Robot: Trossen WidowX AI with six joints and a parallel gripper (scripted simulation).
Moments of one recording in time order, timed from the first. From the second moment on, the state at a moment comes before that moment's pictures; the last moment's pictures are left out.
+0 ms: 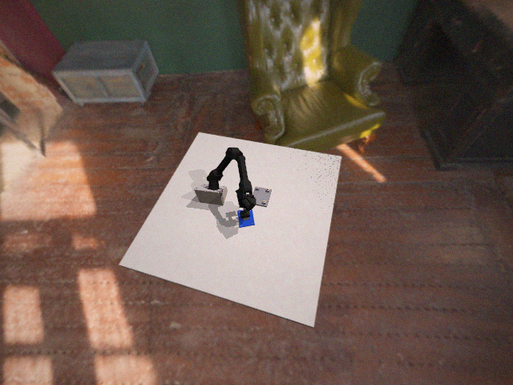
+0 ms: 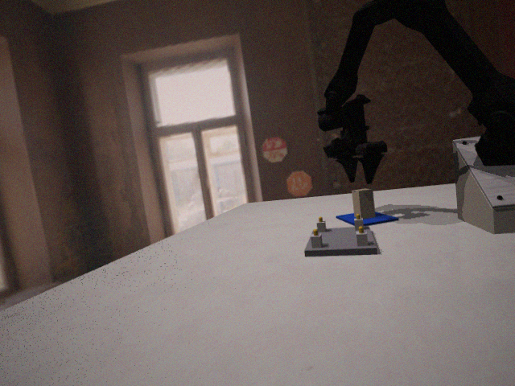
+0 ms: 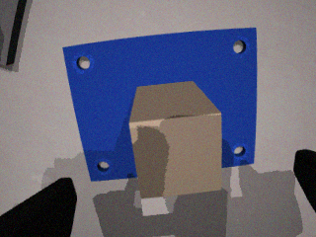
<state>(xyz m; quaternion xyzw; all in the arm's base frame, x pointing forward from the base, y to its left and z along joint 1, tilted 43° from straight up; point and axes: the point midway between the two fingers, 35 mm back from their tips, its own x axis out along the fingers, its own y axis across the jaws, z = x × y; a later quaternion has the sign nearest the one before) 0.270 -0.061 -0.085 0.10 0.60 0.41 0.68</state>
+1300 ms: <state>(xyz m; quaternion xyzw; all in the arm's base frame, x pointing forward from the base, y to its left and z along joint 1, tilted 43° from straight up) 0.267 -0.020 -0.129 0.10 0.60 0.41 0.68</state>
